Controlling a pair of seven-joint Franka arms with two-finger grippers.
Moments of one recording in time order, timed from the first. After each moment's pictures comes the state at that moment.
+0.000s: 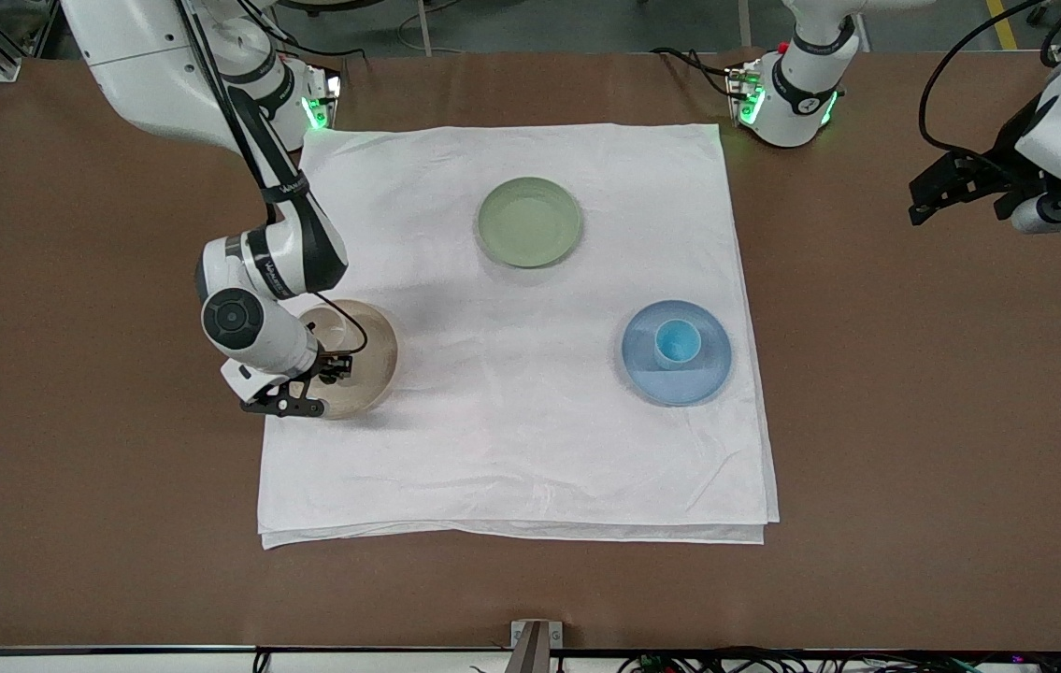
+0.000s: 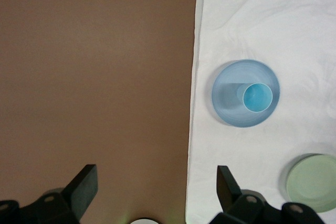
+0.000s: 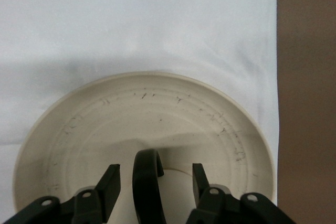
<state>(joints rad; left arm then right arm) -0.05 -0.07 -0.08 -1.62 0.00 1.52 -0.18 0.35 0.48 -0.07 -1.94 0.01 2.31 0.35</state>
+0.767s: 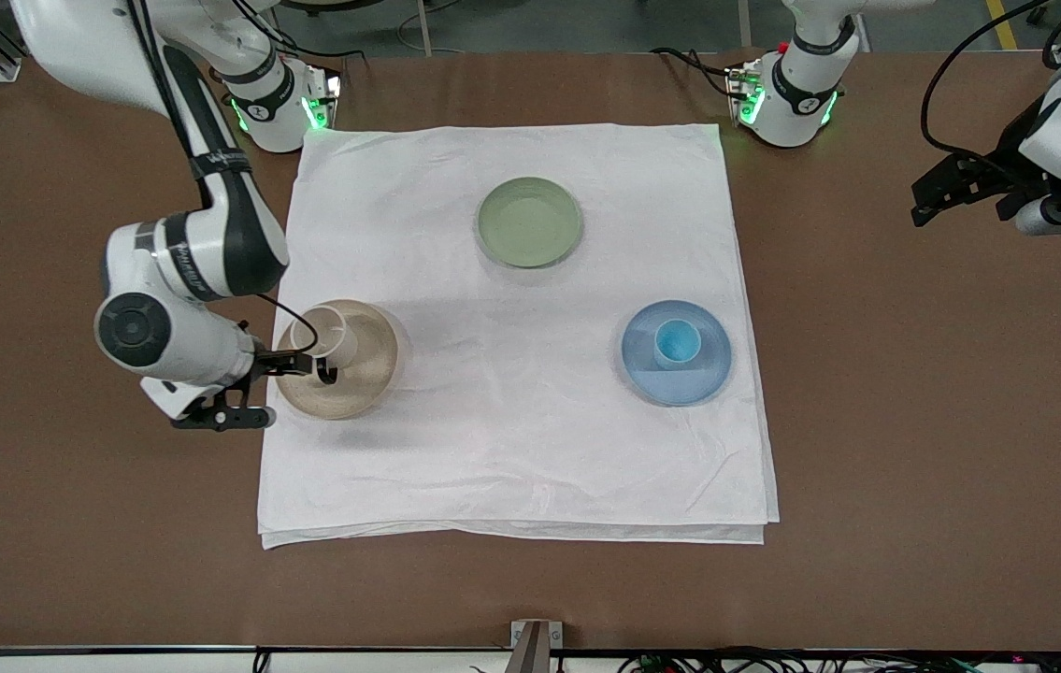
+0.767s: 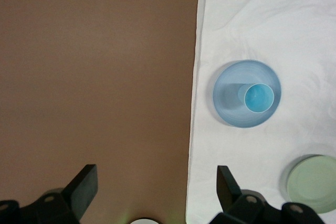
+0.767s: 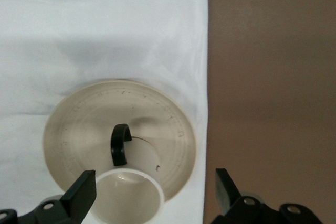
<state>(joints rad) -0.05 -0.08 -0.08 -1.62 0.00 1.52 -0.18 0.26 0.40 -0.08 -1.68 0.01 1.91 0.14</state>
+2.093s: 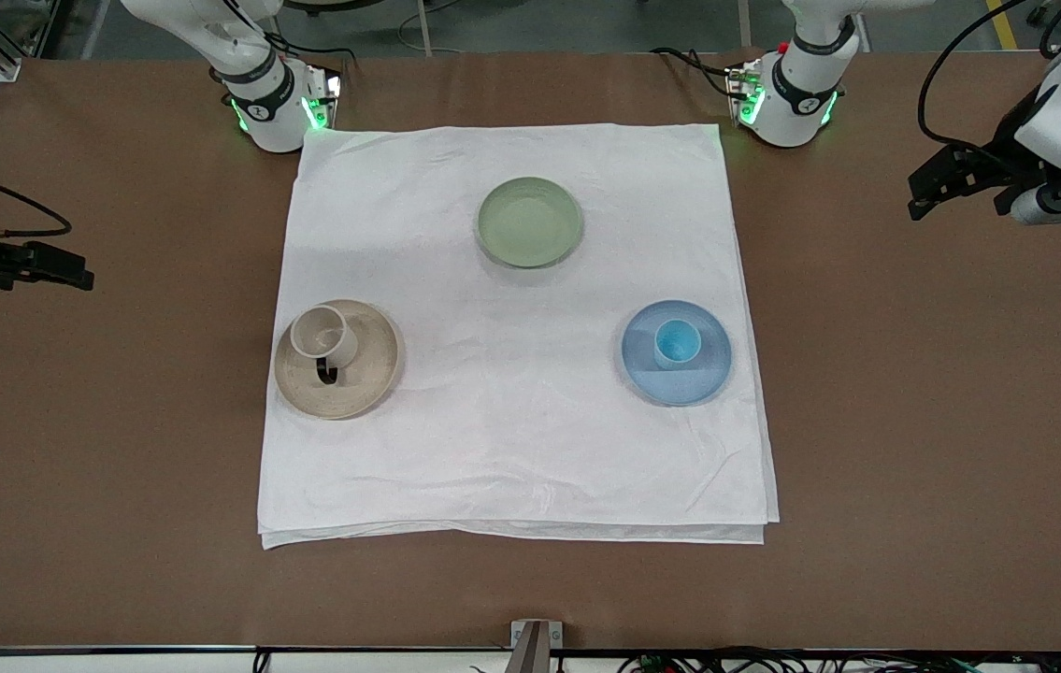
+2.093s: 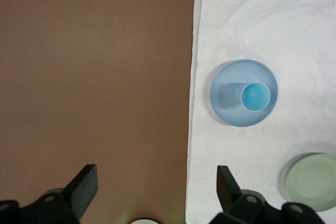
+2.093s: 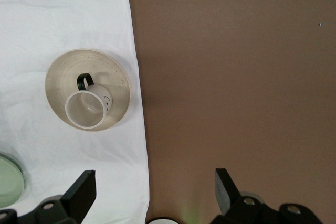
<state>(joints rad) -0.05 -0.09 -0.09 -1.62 0.00 1.52 -0.18 0.04 0.19 -0.08 -1.38 0.00 1.40 -0.03</state>
